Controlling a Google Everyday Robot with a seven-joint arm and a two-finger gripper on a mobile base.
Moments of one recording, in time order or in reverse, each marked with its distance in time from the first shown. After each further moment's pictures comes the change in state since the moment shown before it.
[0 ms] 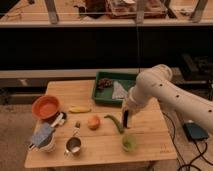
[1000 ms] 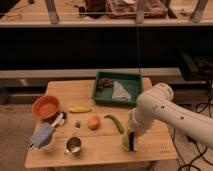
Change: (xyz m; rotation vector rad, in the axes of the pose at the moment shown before) arm -0.093 0.040 0.025 -0.101 -0.095 -0.020
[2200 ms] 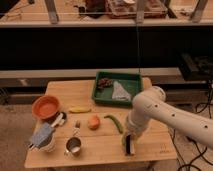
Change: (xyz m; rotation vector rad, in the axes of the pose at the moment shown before) arm -0.002 -0.007 0.032 0.003 -0.100 -0.002
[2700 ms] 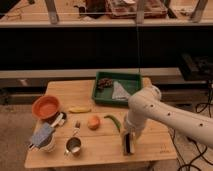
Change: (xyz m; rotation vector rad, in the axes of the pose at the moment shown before) arm 0.003 -0.002 0.001 -0.040 0.010 -0.004
